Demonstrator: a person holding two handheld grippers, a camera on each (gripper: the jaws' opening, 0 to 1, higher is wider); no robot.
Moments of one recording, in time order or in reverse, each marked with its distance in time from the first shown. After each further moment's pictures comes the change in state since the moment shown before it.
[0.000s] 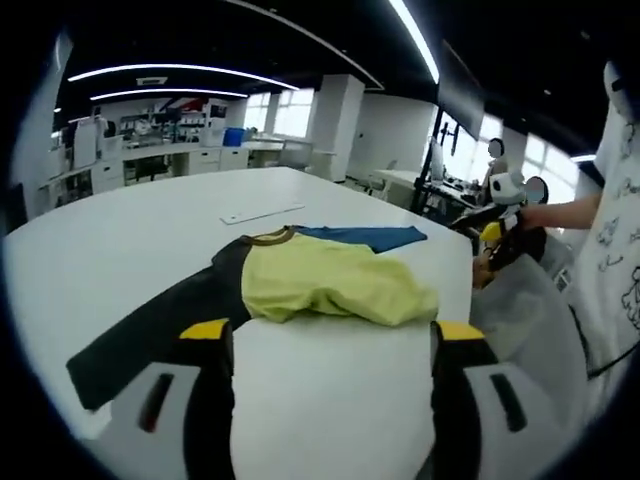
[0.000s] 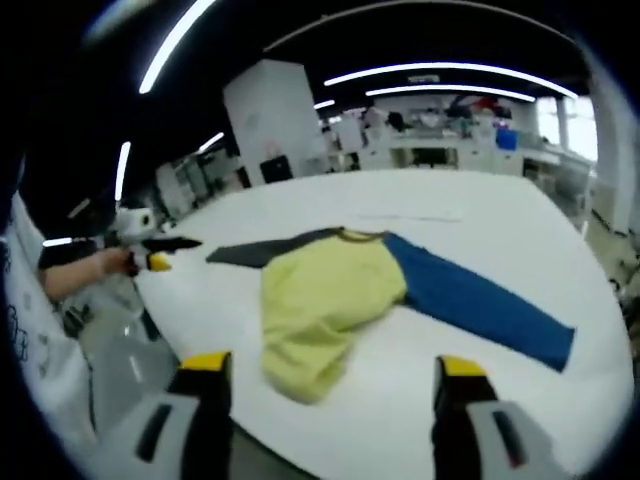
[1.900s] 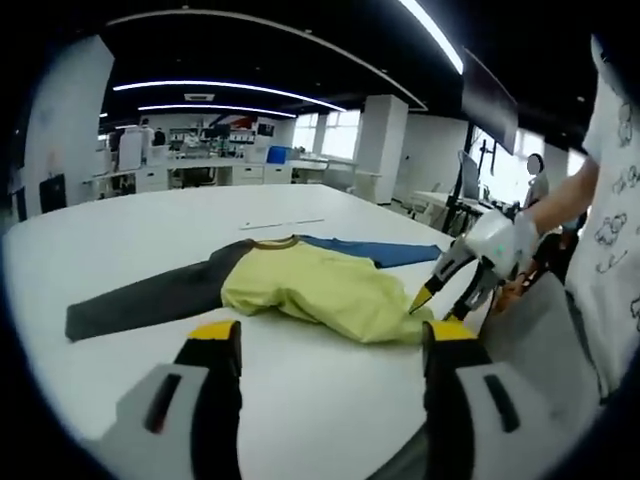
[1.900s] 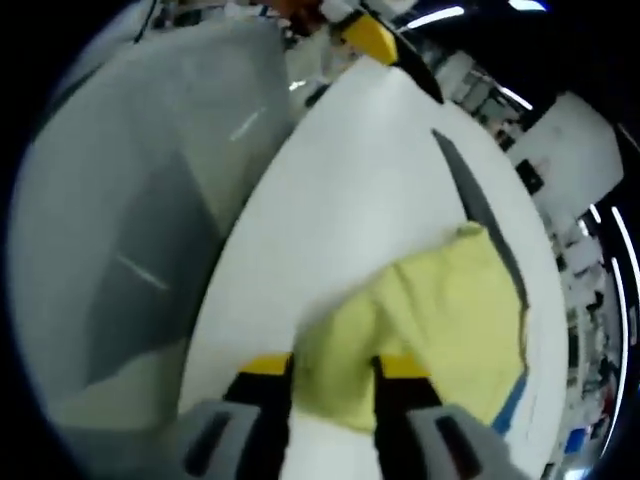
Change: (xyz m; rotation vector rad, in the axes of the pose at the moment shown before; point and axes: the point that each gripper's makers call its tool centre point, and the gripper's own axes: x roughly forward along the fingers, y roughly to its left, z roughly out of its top) left arm 0.021 -0.072 -0.012 -0.051 -0.103 0.208; right arm 0.112 0.061 -0.089 -1.276 0.408 0.421
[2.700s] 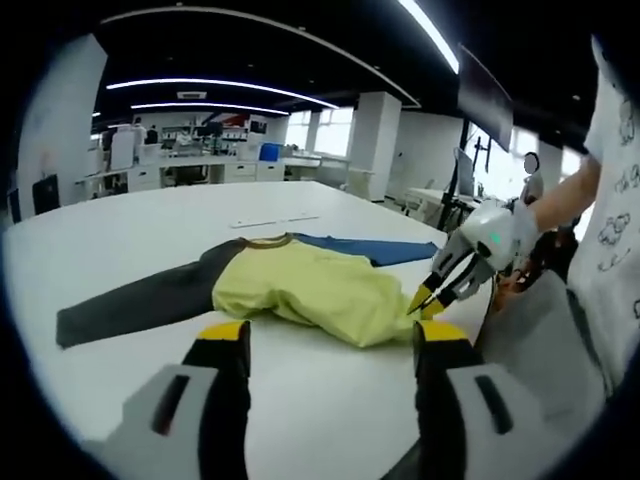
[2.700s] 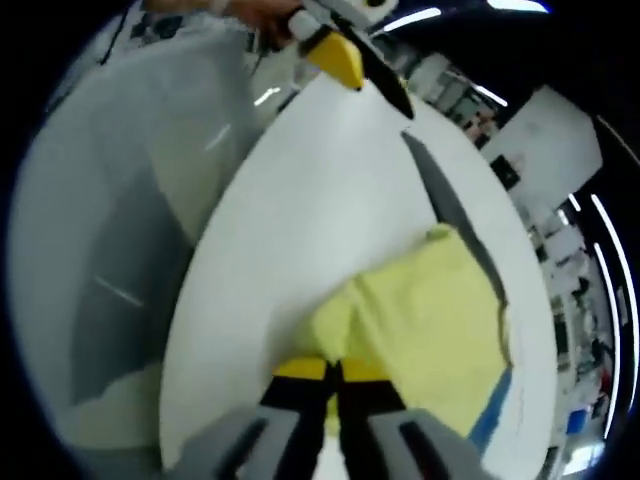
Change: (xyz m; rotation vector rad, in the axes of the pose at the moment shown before) left arm 0.013 -0.002 0.000 0.002 0.012 -0.033; right arm -0.008 -0.034 0.015 0.075 -0.045 -0.101
